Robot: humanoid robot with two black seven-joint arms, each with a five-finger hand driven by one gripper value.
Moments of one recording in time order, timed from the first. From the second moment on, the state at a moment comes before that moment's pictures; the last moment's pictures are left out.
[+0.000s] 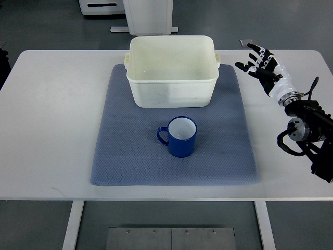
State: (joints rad) left arm -0.03 0.00 -0.59 -0.14 0.34 -0.04 -0.01; right arm 0.86 -0.22 0.54 0.58 -0.21 0.11 0.43
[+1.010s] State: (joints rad) left arm -0.03 0.00 -0.59 -0.14 0.34 -0.04 -0.01; right arm 0.86 -0.21 0.54 0.58 -0.21 0.11 0.44
